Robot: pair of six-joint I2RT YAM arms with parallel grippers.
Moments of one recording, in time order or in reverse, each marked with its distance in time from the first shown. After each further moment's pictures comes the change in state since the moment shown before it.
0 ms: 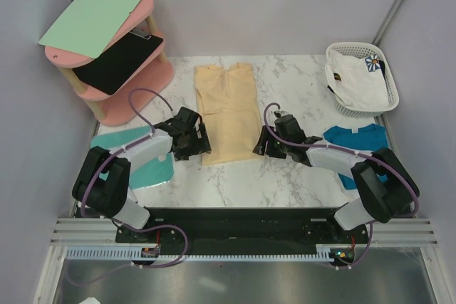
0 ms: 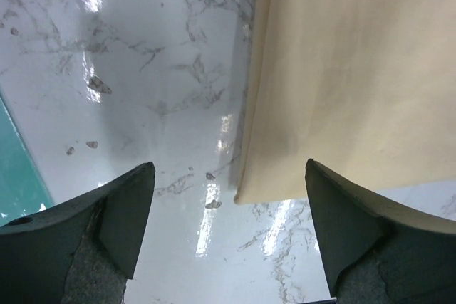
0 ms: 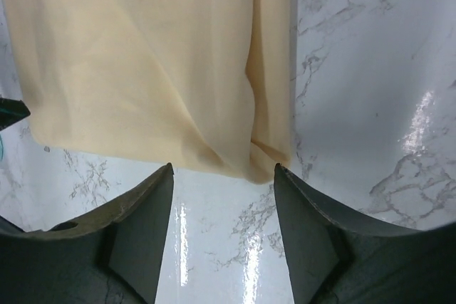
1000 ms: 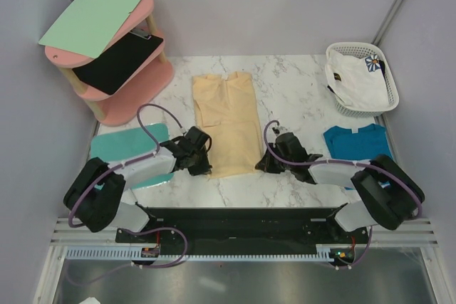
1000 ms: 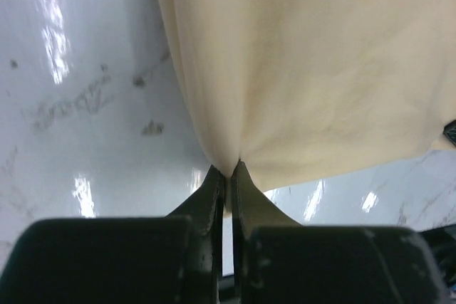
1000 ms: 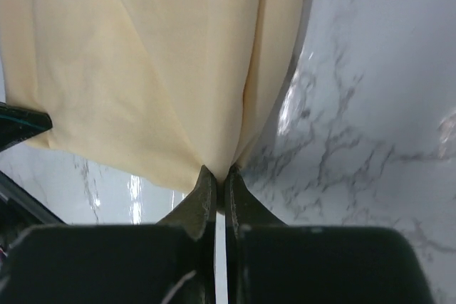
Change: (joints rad) left arm -0.174 -0.095 -0.171 0.117 0.038 -0.155; right arm 0.056 -0.026 -0.193 0.231 -0.043 0.041
